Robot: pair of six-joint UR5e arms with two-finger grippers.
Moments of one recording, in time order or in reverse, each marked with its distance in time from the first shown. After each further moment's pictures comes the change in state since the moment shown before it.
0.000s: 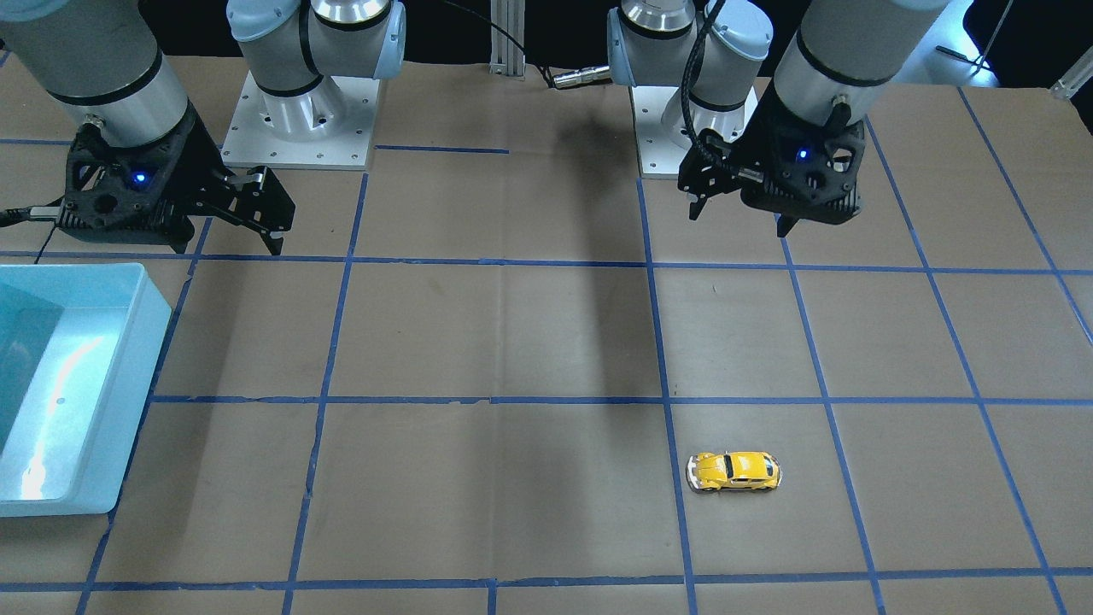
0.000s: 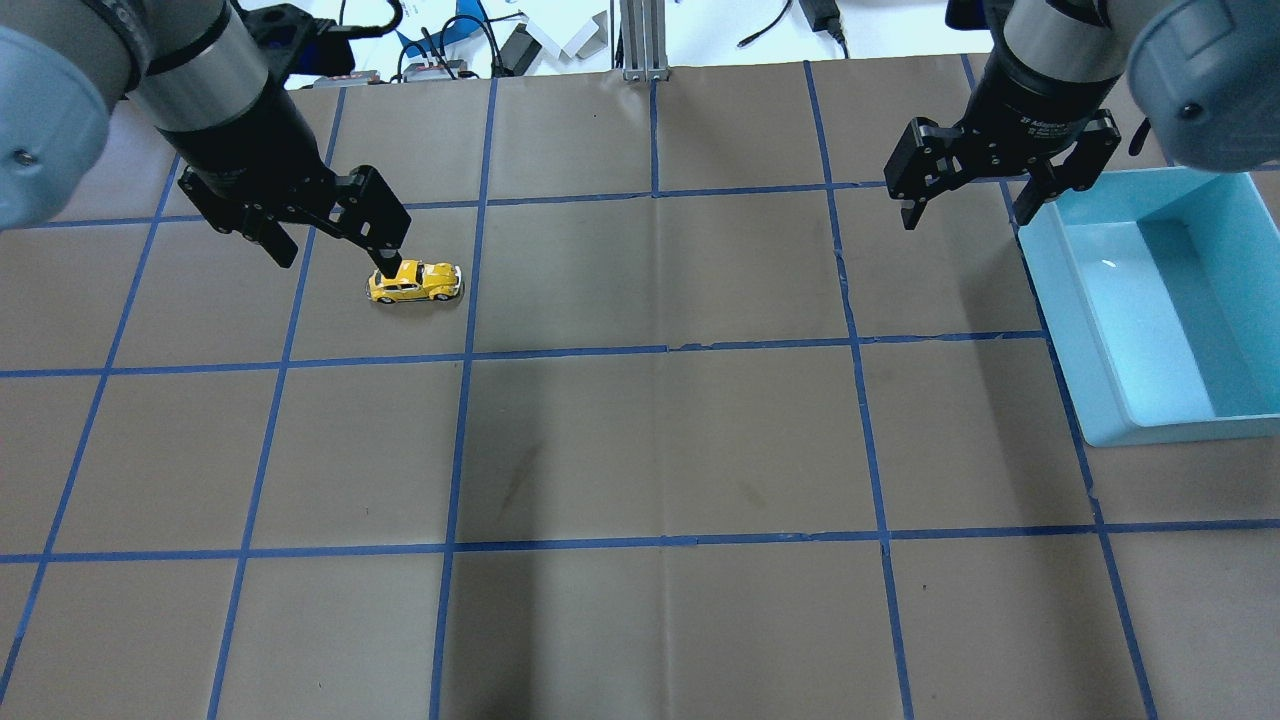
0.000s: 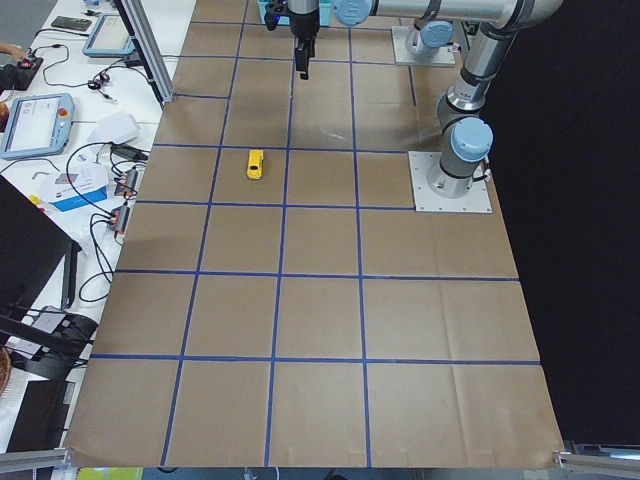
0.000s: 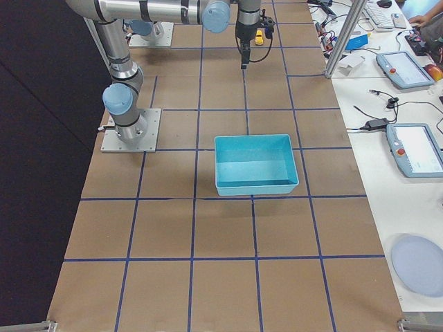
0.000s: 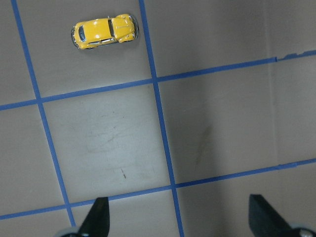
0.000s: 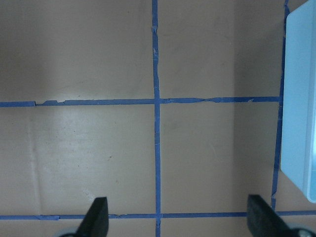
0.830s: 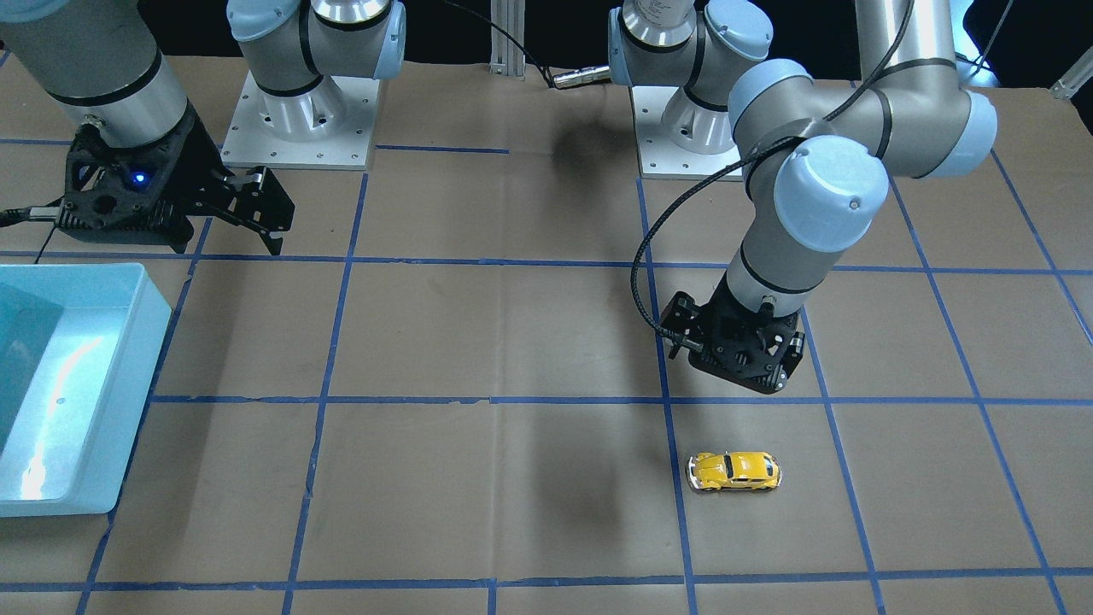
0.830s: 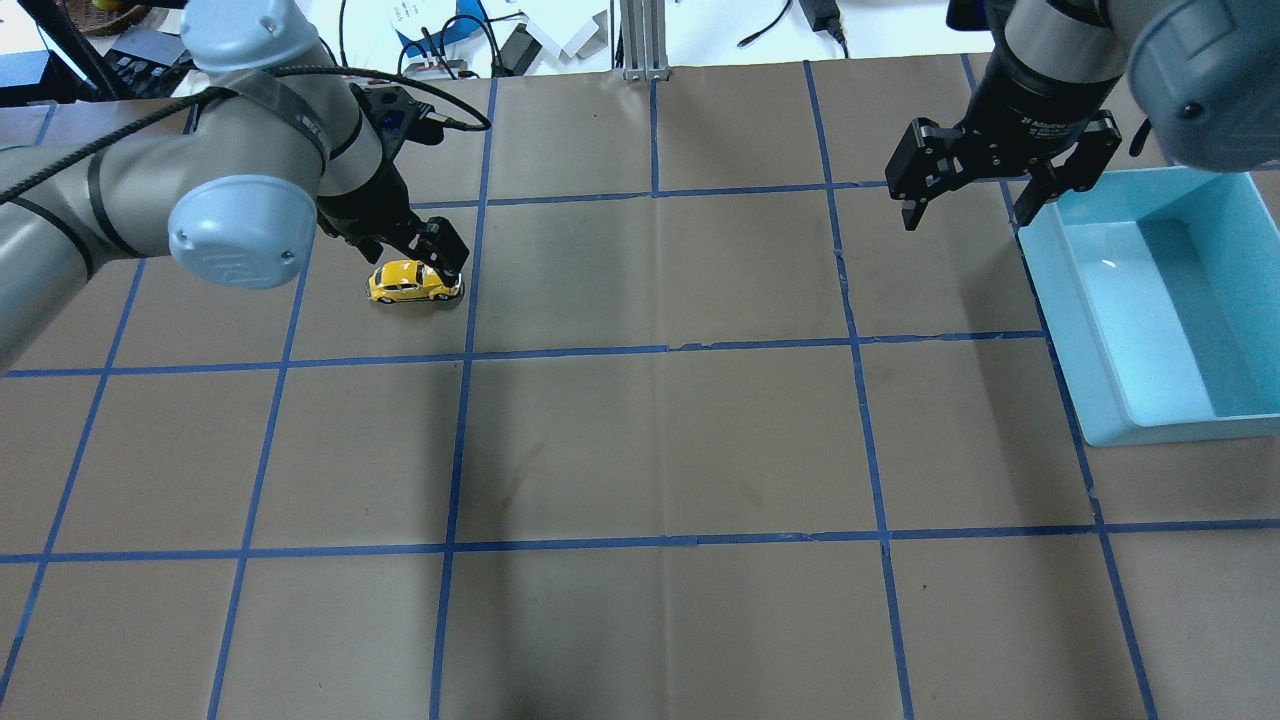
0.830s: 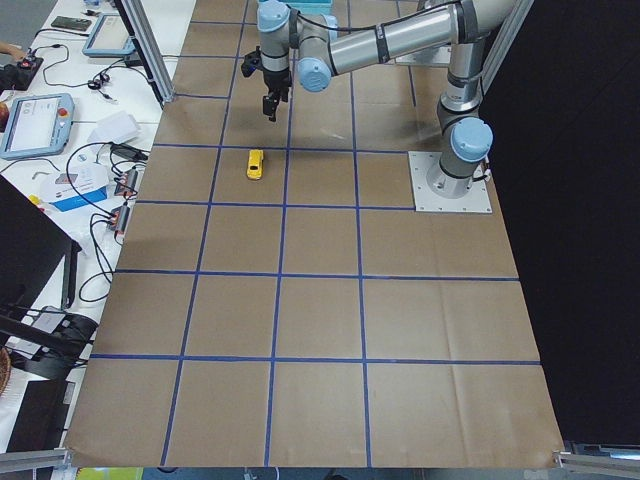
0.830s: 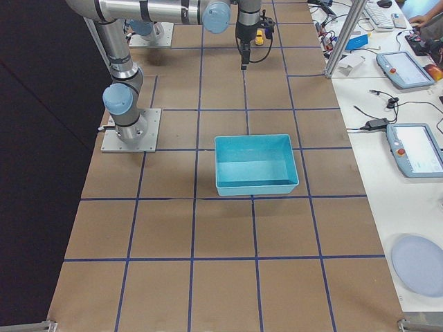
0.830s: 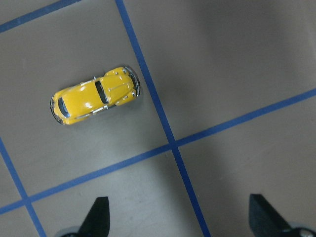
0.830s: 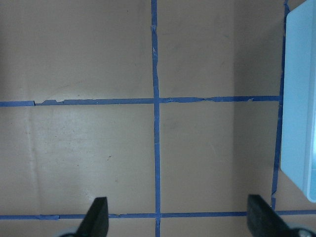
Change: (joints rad) left arm -0.003 -0.216 -0.153 0.461 0.020 0.208; right arm -0.002 0.000 0.001 0.000 0.001 0.000
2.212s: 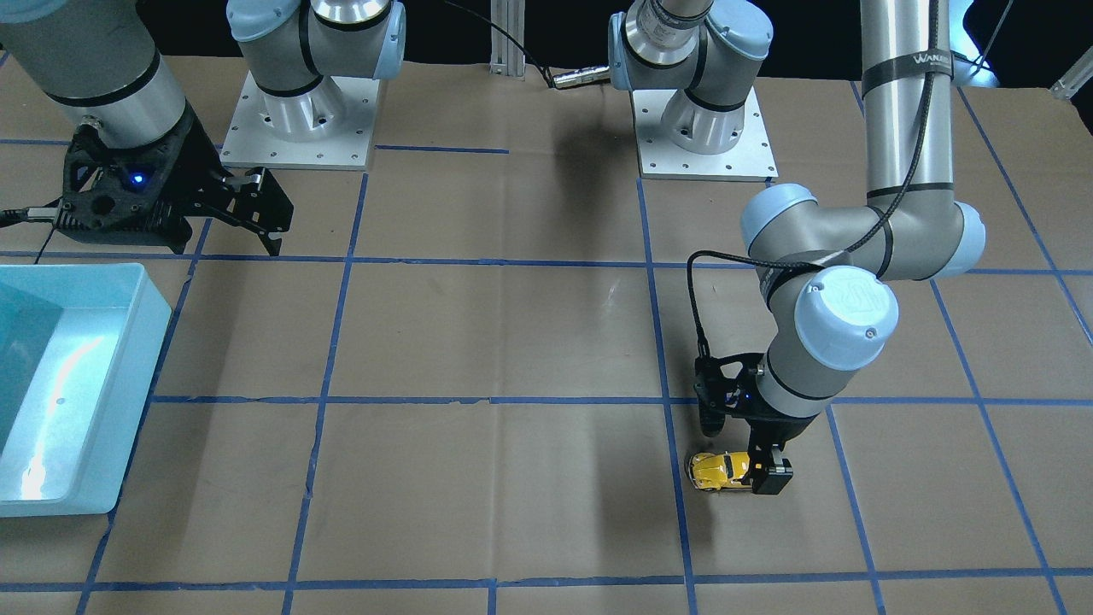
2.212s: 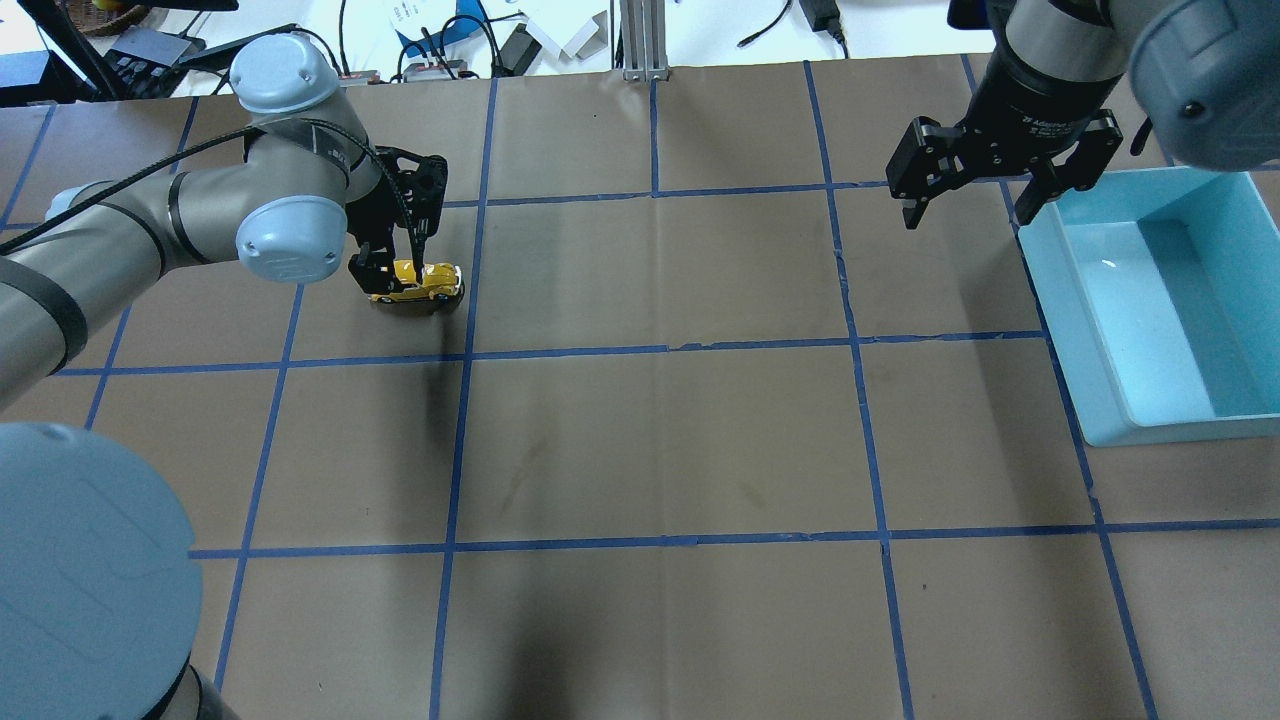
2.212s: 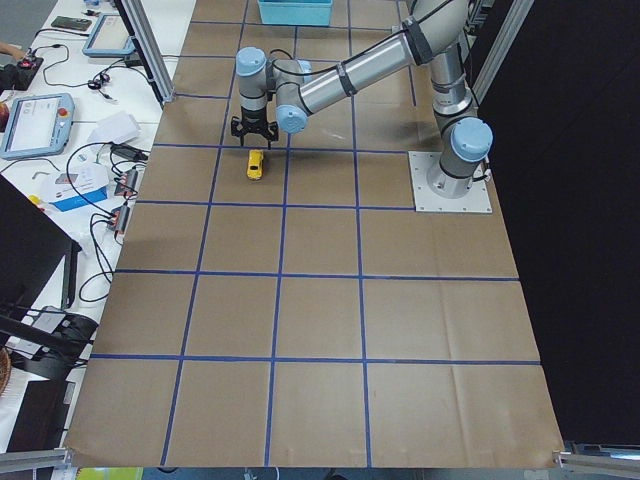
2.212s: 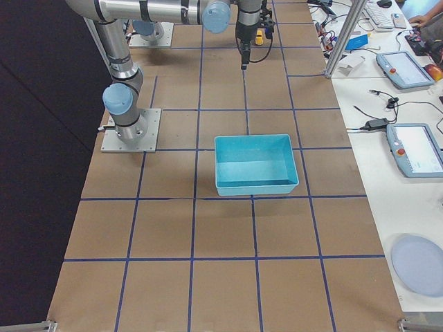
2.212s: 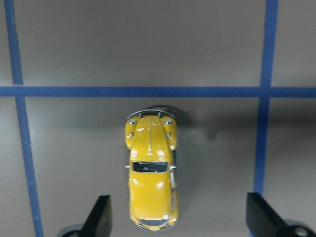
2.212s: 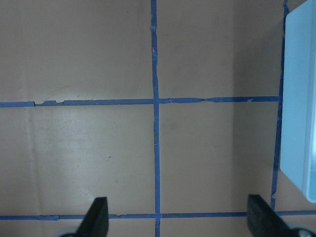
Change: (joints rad) left arm 0.068 -0.225 0.072 0.206 0.047 1.321; right arm -0.001 0.000 -0.001 -0.001 -0.001 0.000
